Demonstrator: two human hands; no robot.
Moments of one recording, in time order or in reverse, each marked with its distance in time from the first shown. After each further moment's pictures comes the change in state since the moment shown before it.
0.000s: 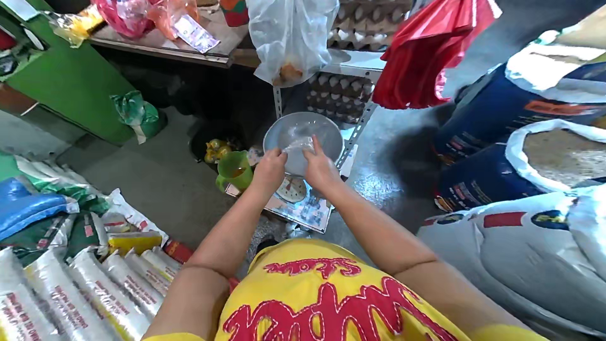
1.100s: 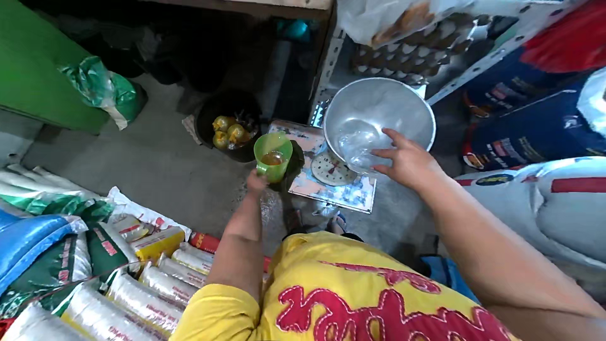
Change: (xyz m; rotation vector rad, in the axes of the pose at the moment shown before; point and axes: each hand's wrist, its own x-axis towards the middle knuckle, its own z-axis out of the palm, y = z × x) left_hand -0.033 -0.348 0.134 -0.666 -0.268 -0.863; right_hand 0.064 -0.013 0.053 -0.141 0.014 0.028
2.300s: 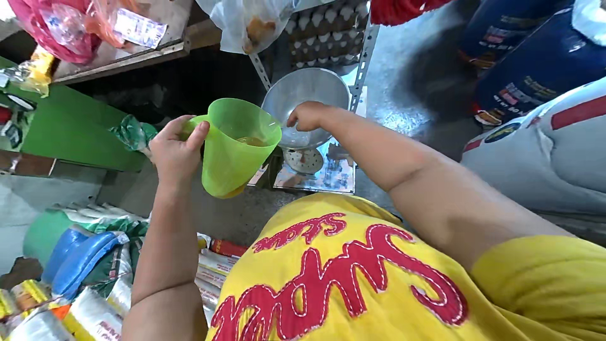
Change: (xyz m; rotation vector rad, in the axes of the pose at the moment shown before) left_hand -0.283 0.246 -0.056 0.299 0.469 0.970; right_hand 0.048 0.041 -0.035 0.120 -0.260 -0.291
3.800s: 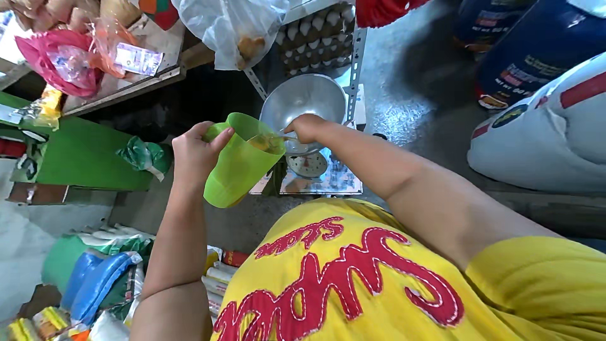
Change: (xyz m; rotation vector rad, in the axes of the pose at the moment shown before) left_hand 0.032 0.025 0.019 0.273 -0.190 0.073; right_hand 0.004 0.001 0.025 0.004 0.090 0.020
